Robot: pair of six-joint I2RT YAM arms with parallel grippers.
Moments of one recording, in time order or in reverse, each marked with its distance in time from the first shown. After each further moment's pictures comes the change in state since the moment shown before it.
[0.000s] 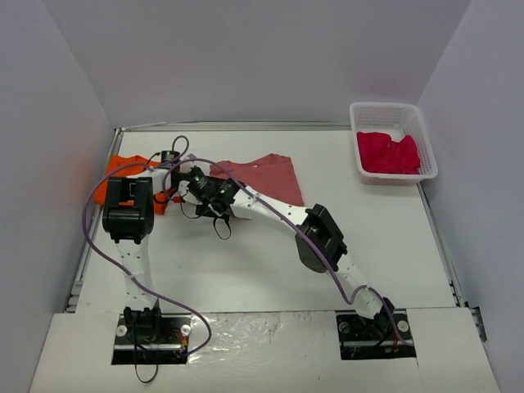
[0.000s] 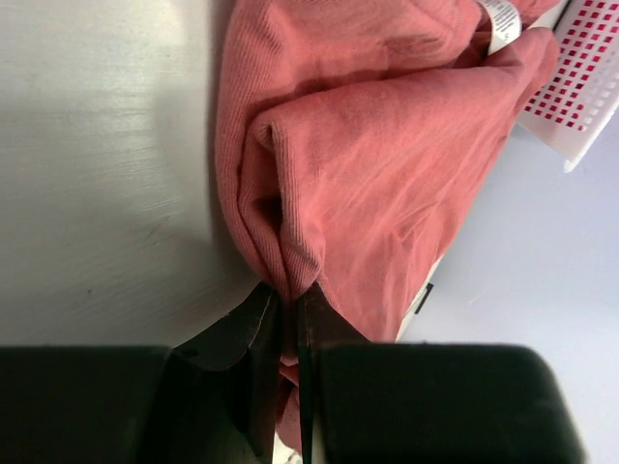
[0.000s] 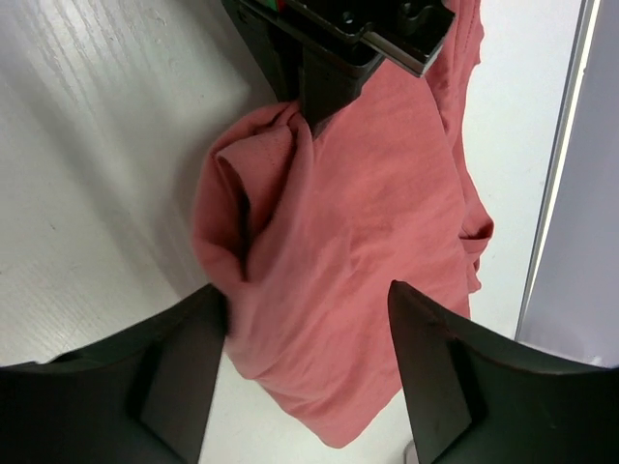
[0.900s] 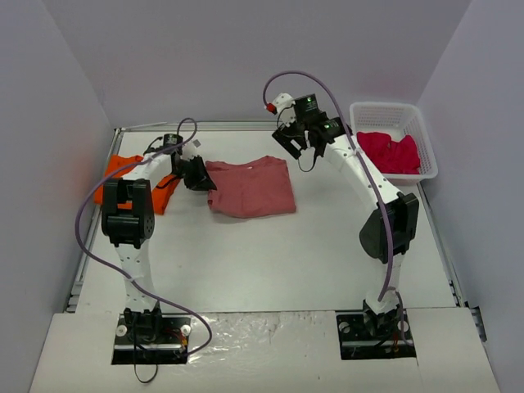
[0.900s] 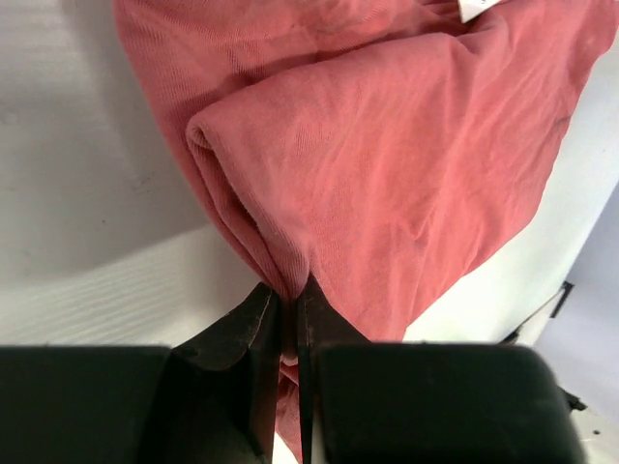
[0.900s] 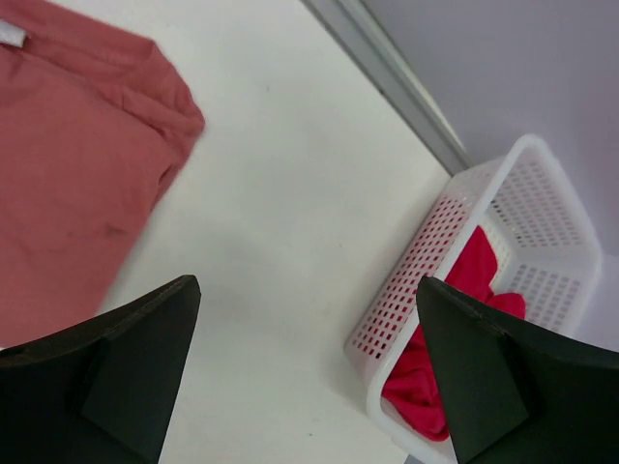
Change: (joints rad) left arm -0.034 -0.065 0.187 -0.359 -0.213 0.329; right arm -0.534 -0.392 -0.119 0.021 -0.214 0.054
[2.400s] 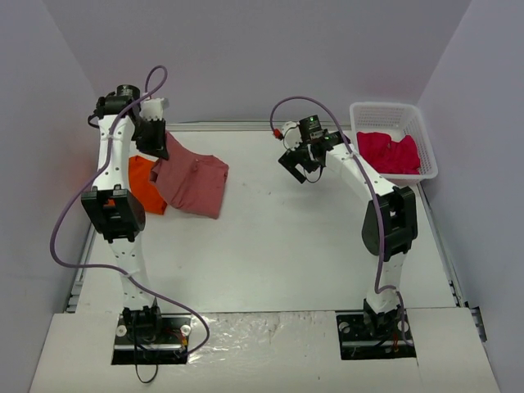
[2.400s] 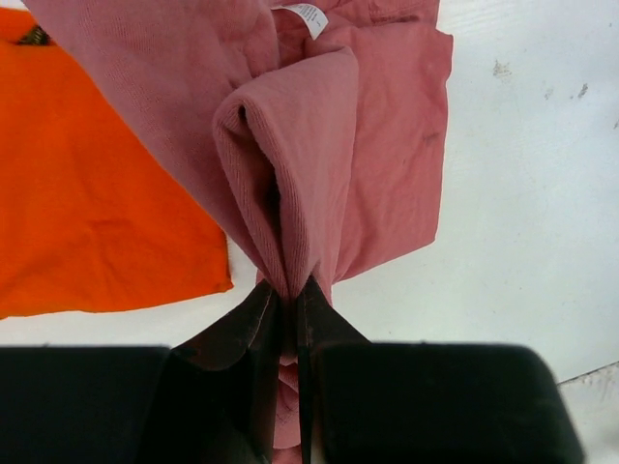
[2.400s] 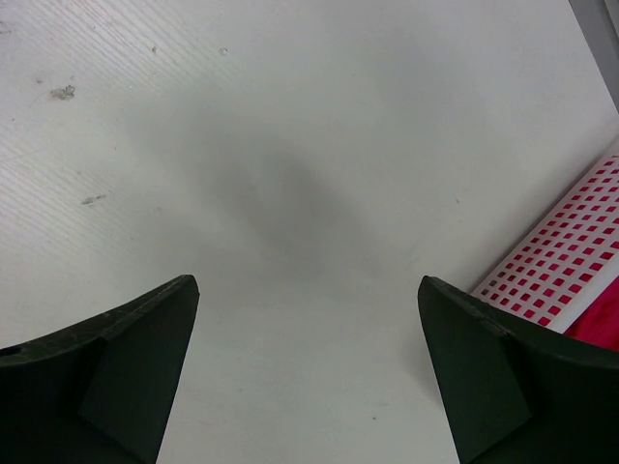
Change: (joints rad) left arm 0.156 0.084 0.834 -0.796 -0.257 0.551; right arm -0.079 0.005 -0.250 -0.004 -0.155 0.014
